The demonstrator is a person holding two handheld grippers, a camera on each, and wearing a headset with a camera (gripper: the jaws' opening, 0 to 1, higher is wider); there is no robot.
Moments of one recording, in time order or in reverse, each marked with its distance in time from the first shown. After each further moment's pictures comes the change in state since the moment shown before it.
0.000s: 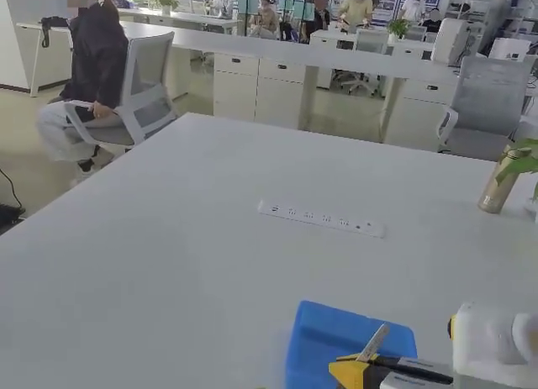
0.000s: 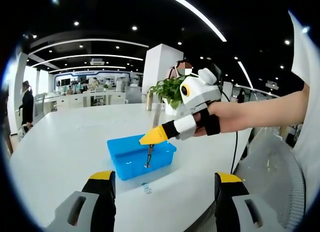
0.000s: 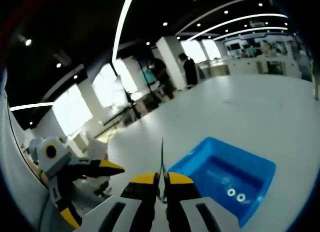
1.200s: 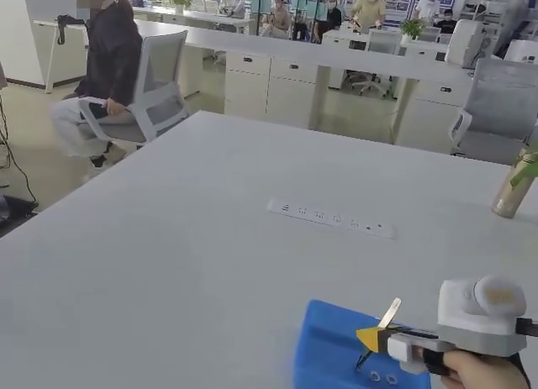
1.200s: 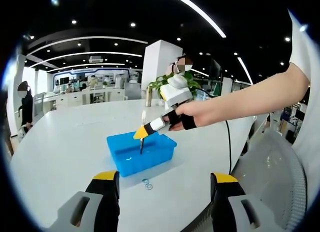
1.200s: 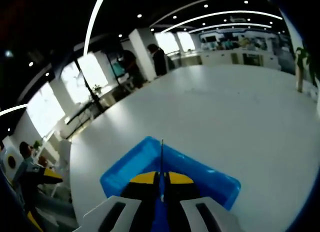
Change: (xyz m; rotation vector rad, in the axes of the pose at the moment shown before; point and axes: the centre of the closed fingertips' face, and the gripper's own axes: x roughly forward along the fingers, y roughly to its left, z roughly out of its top) left arm 0.000 0.001 -0.006 0.010 0.037 0.000; right arm 0.028 -0.108 -0.013 0.052 0.105 -0.241
